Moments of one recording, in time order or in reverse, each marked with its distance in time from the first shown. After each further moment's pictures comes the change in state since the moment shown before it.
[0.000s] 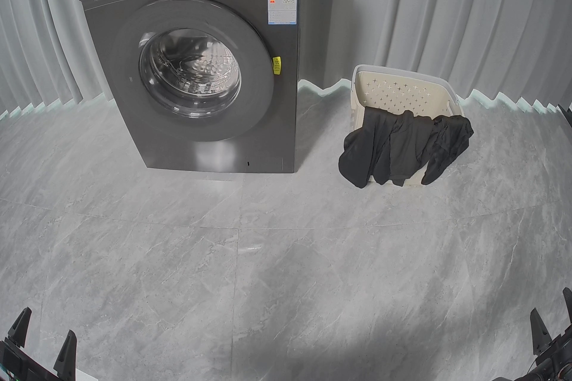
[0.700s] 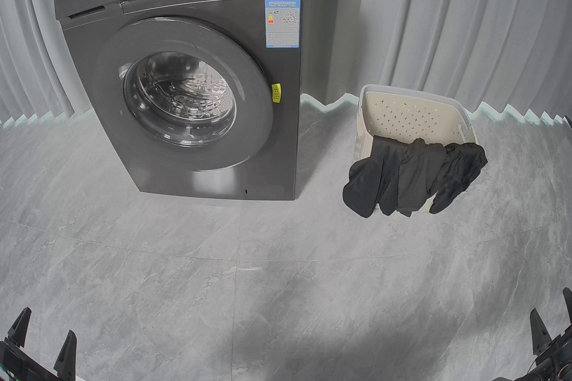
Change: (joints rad) left arm 0.000 0.000 0.000 0.001 0.001 0.007; right arm 0.000 0.000 0.000 0.001 0.001 -0.002
